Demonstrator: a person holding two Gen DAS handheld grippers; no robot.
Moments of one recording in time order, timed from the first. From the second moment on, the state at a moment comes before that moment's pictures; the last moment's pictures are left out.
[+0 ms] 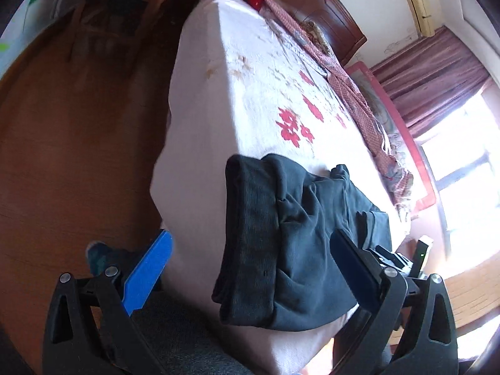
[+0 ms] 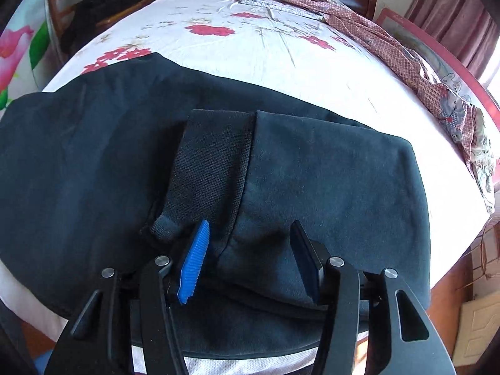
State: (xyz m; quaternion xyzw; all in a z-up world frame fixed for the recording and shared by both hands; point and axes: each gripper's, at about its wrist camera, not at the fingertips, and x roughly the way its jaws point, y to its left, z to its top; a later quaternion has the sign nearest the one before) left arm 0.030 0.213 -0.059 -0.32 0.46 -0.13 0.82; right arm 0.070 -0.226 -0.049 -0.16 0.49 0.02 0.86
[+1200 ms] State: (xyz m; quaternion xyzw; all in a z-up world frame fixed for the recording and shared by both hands) left arm 0.056 0.165 0.004 -0.35 0.55 -0.16 0.74; right arm -0.078 0.055 -0.011 -0.42 0.16 0.24 0.86
